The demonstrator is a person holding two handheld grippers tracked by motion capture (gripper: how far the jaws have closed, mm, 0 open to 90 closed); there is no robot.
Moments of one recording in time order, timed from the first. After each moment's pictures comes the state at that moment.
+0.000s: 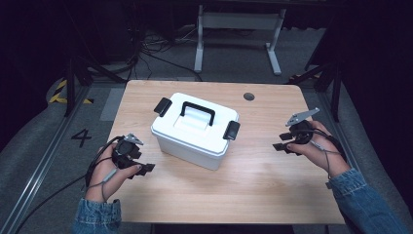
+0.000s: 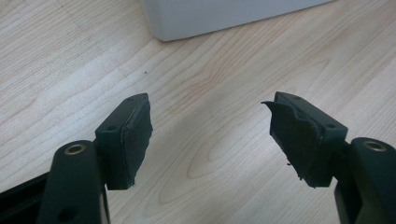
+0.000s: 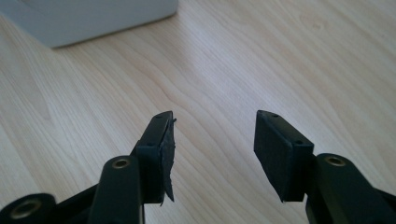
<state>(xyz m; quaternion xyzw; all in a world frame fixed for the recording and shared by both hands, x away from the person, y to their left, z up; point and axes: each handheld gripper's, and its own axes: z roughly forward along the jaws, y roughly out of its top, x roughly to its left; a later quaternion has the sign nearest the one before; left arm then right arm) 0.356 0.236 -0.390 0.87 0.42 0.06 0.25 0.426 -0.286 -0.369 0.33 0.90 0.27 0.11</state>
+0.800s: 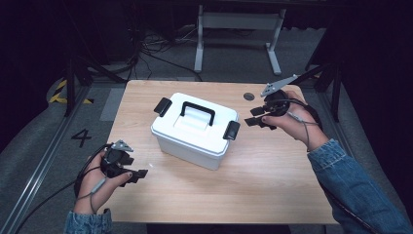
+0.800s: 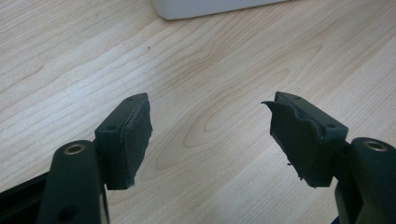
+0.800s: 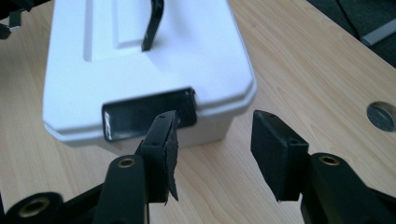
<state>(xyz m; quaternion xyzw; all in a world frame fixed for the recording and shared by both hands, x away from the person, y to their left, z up) 0.331 0.254 -0.390 0.86 0.43 0.06 0.26 0.458 -0.202 -0.296 0.27 0.89 0.35 0.08</state>
